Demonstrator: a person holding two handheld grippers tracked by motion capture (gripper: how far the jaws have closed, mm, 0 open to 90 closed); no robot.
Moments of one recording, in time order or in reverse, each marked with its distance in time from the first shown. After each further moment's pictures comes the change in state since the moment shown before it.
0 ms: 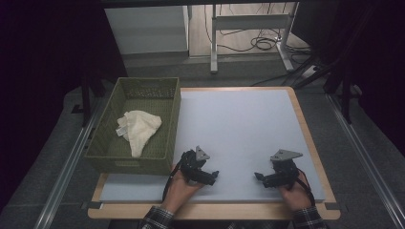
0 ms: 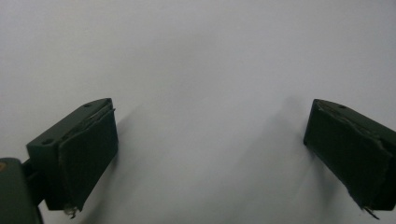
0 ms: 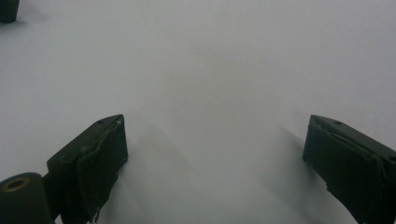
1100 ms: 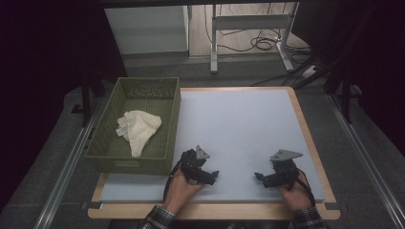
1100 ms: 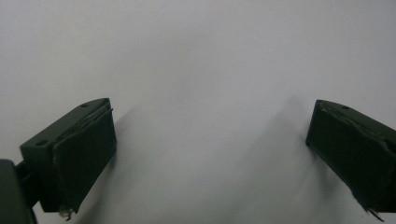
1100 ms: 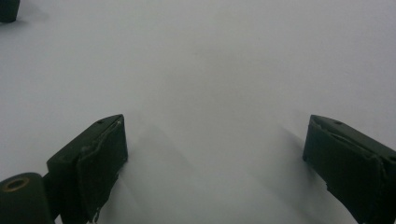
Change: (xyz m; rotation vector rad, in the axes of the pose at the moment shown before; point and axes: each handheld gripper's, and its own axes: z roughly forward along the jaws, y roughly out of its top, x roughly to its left) left arm 0.002 0.002 0.001 0.020 -0.008 -0.005; right arm 0.000 0.000 0.000 0.000 -0.001 -0.002
